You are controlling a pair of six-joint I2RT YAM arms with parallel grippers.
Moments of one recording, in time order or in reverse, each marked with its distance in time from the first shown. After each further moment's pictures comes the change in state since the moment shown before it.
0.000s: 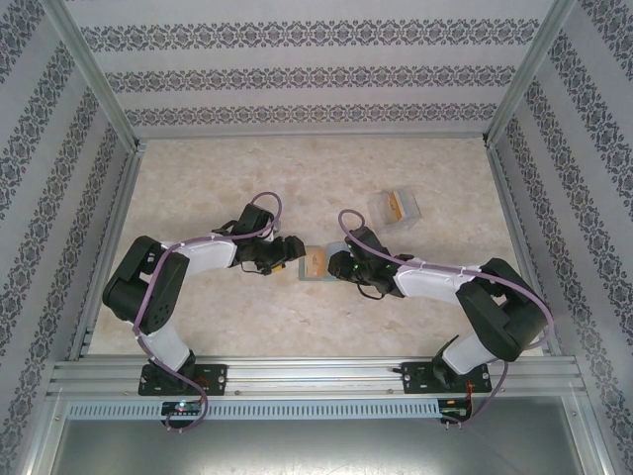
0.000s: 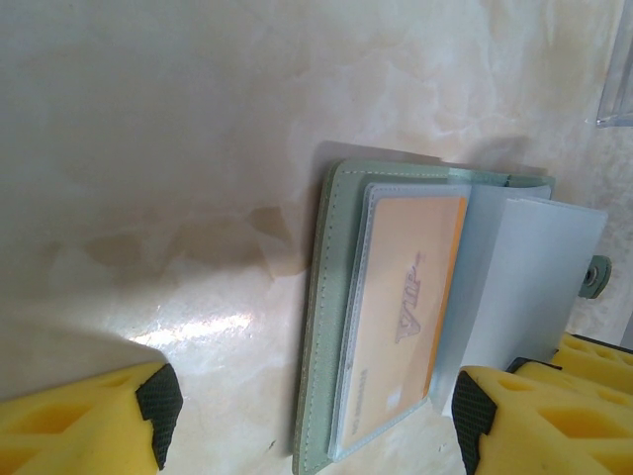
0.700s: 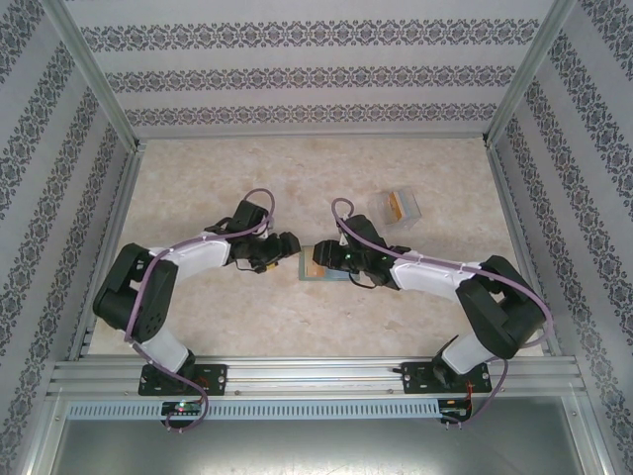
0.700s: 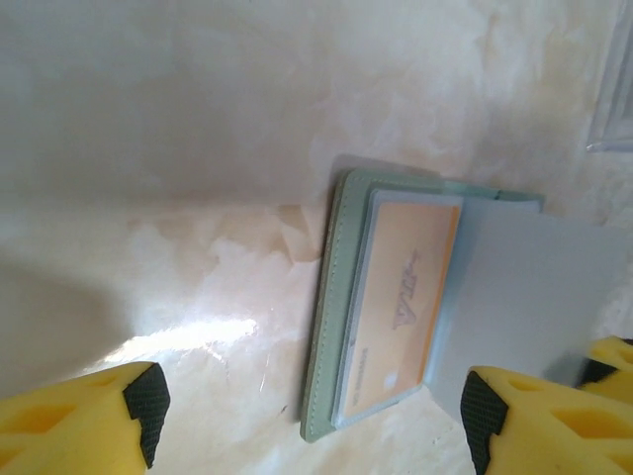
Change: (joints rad) left arm 0.029 -0.092 0.013 -0.109 -0.052 -0.005; right arm 0.003 0.034 0.095 0.085 -0.129 -0.072
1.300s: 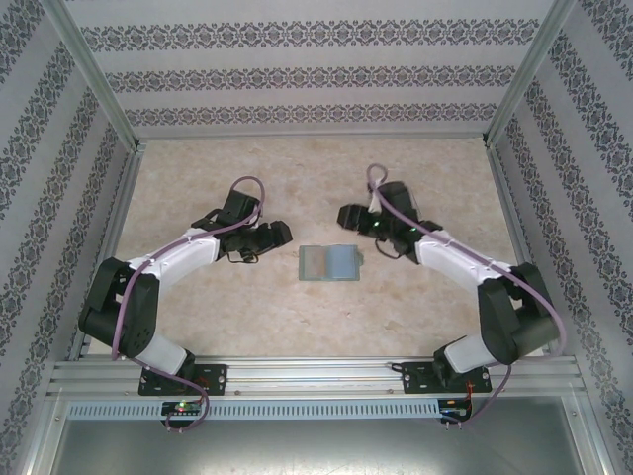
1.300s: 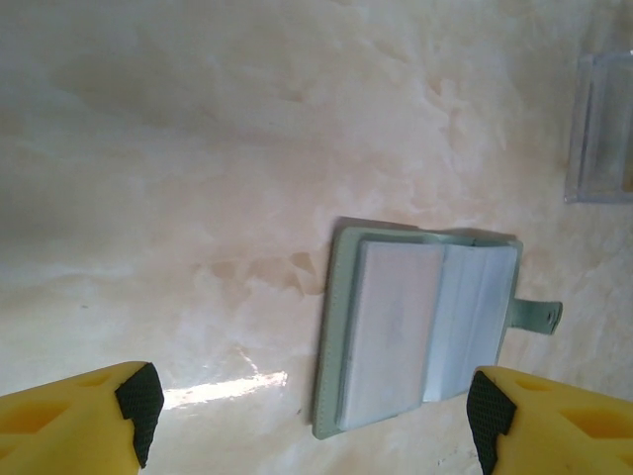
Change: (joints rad) left arm 0.005 -0.083 0.064 -0.119 -0.119 0.064; right arm -0.292 -0.092 0.153 -0.180 -0.021 -0.213
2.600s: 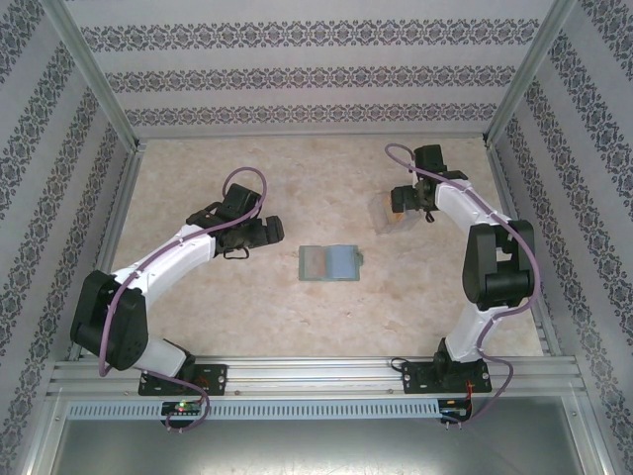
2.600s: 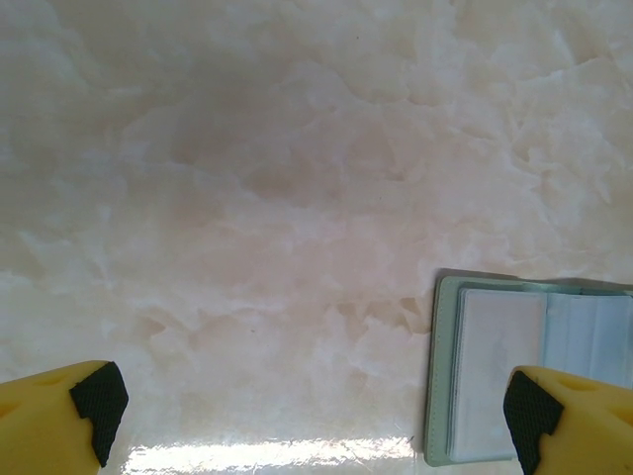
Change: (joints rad) left arm -0.028 -0.075 0.095 -0.216 -0.320 0.125; right arm -0.305 0.334 0.418 -0.503 0.360 -0.557
